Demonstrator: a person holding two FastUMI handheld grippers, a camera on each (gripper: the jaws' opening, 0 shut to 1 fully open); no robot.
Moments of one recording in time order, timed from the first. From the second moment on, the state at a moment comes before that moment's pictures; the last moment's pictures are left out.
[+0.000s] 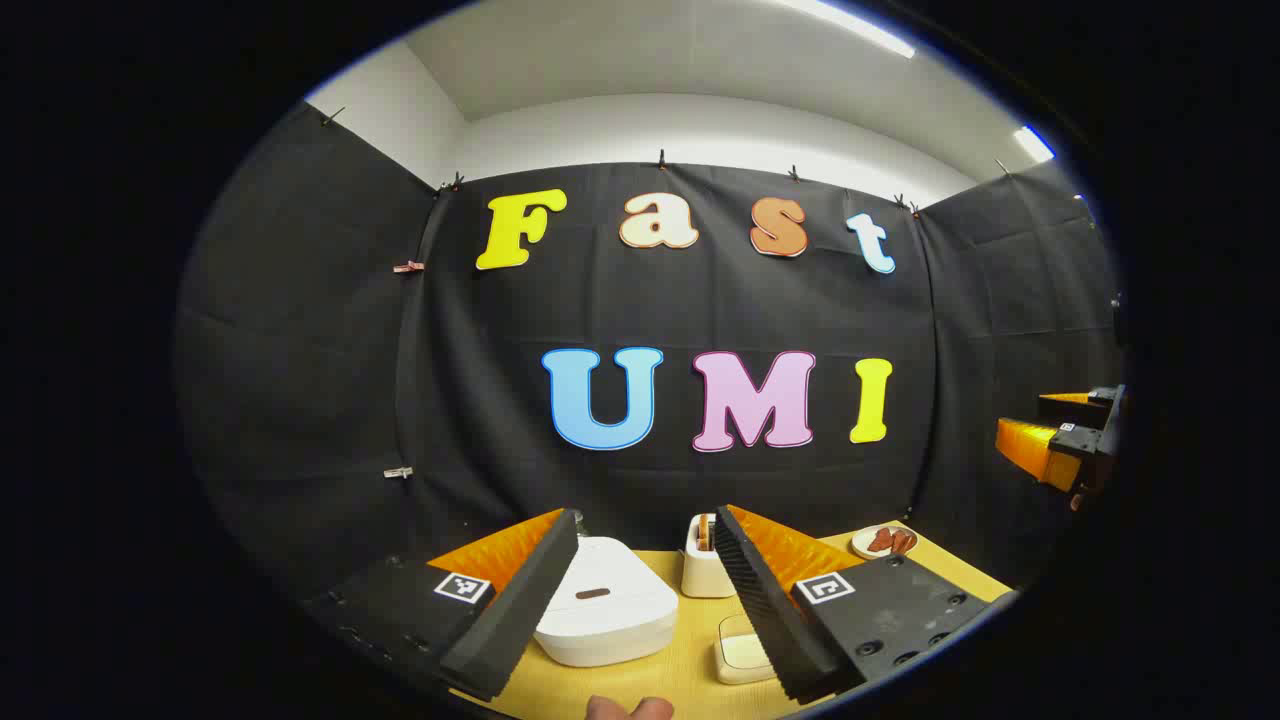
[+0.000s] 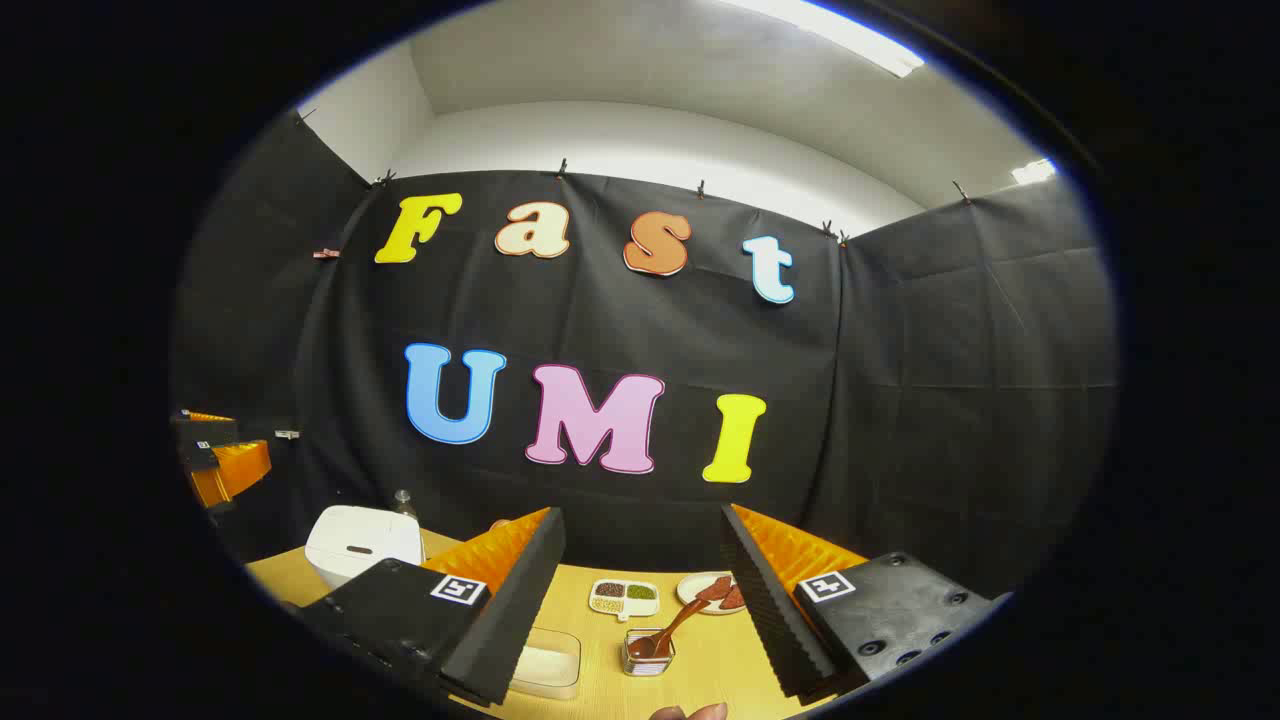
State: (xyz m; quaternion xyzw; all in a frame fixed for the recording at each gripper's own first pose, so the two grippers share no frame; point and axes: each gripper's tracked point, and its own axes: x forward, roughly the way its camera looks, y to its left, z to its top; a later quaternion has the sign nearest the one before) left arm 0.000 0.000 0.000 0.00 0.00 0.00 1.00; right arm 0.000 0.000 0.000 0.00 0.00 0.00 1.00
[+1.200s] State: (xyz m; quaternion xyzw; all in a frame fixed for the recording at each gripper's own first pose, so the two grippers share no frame) left arm 0.014 -0.013 -0.008 -0.01 0.01 -0.05 1.00; right arm 0.010 0.003 0.000 -0.02 -0.01 -0.01 1.00
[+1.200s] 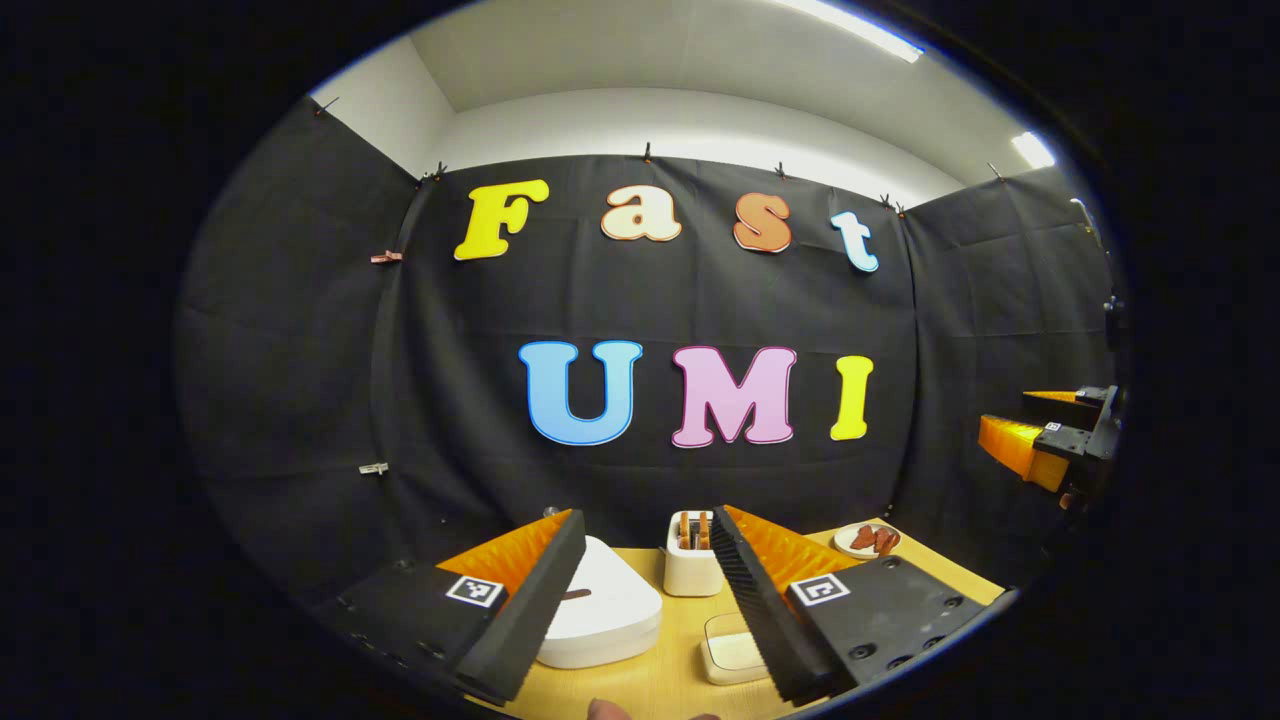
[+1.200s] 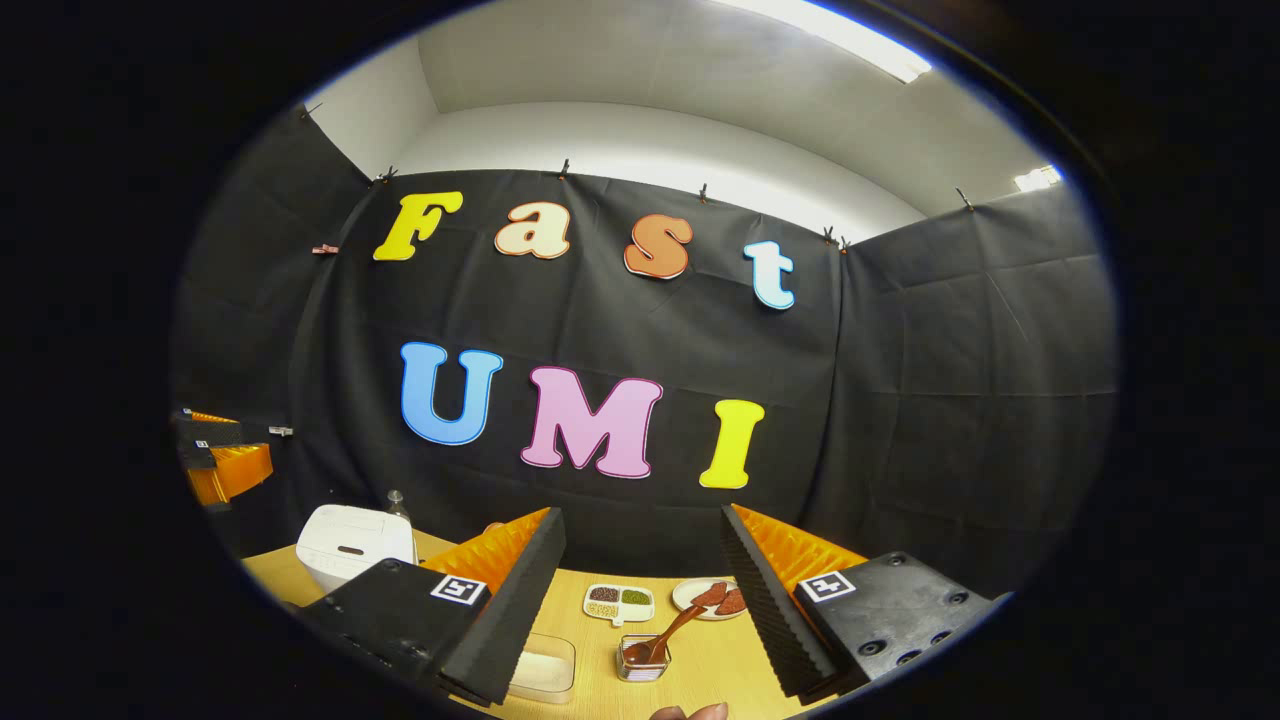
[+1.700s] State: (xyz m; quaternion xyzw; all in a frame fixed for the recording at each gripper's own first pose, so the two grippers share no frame) left arm 0.049 -0.009 -0.060 0.03 0.13 -0.20 0.97; right arm 0.007 0.005 0.003 -0.04 -0.01 -0.02 1.00
